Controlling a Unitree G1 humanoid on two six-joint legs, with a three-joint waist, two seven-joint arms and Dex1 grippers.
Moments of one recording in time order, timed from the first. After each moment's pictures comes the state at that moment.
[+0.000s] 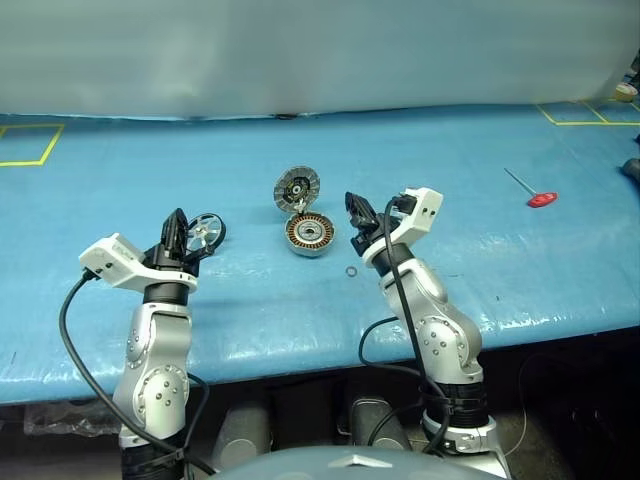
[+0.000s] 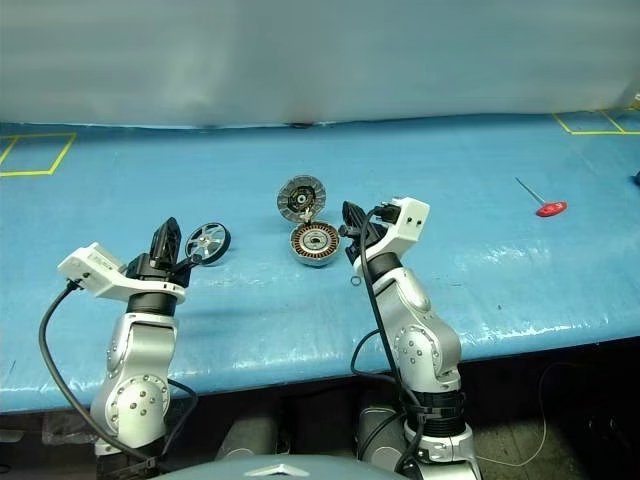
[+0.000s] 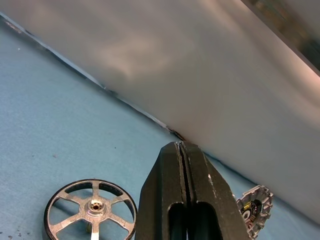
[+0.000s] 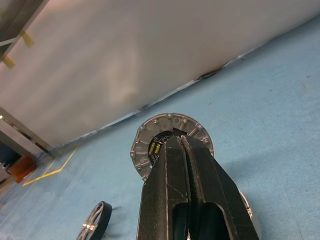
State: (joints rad) left arm 0.08 0.02 0.20 -0.49 -0.72 0.22 0.06; right arm -0.21 0.05 0.03 -0.33 0.66 0.49 -0.03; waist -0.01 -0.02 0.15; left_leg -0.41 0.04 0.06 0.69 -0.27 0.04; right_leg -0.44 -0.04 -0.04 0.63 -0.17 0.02
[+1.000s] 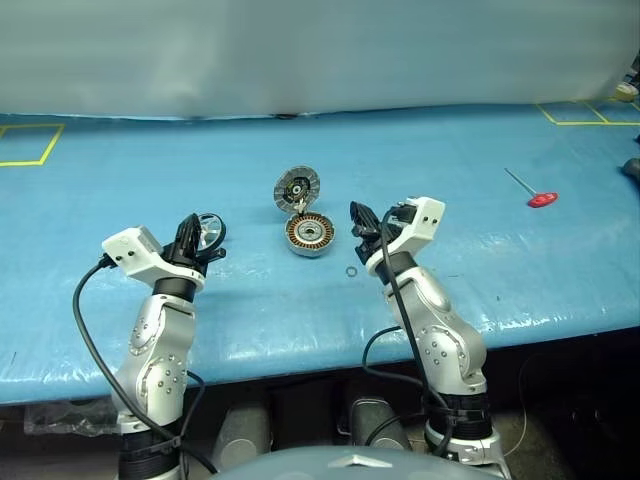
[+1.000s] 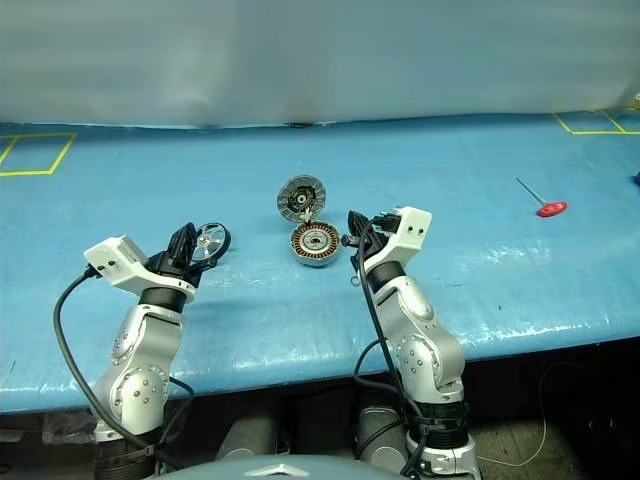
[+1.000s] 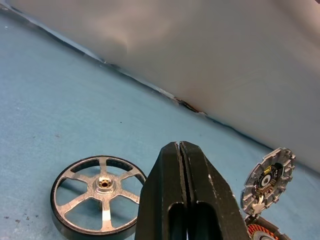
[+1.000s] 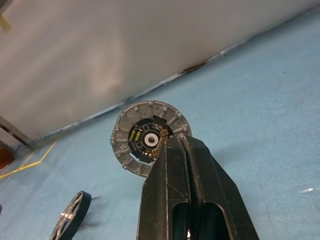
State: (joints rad) left arm 0.03 0.08 0.20 -0.43 -0.63 0.33 0.05; right arm -0.14 0.05 0.05 -0.37 0.58 0.51 -0.03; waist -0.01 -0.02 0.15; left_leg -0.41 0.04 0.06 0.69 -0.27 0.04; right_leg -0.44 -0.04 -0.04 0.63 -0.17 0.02
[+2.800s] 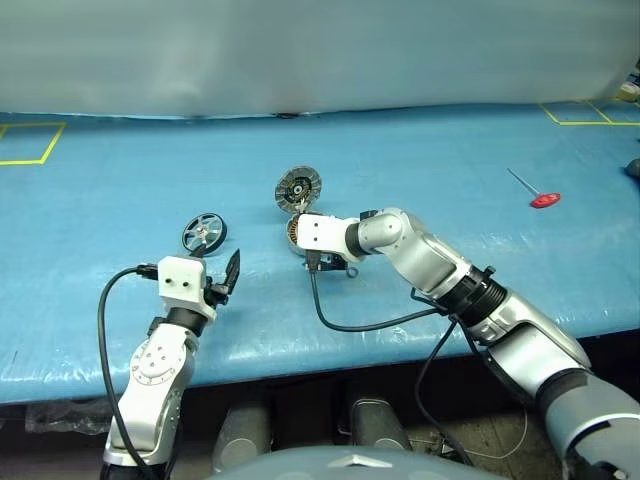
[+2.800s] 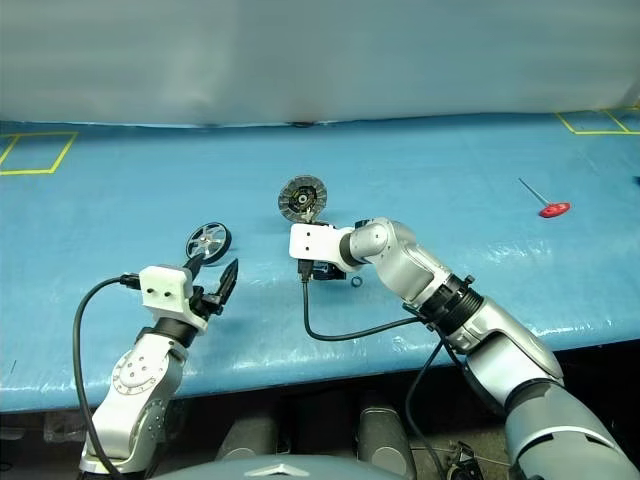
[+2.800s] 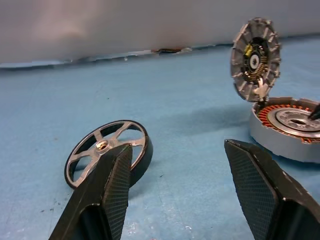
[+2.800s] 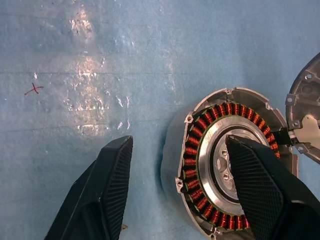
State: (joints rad) left arm 0.24 0.25 -0.03 -0.44 -0.16 0.16 -0.15; right arm -0.85 -0.46 0.72 0.17 -0.12 0.44 0.88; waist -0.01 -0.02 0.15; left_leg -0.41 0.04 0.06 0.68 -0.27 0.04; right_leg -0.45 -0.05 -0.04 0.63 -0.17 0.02
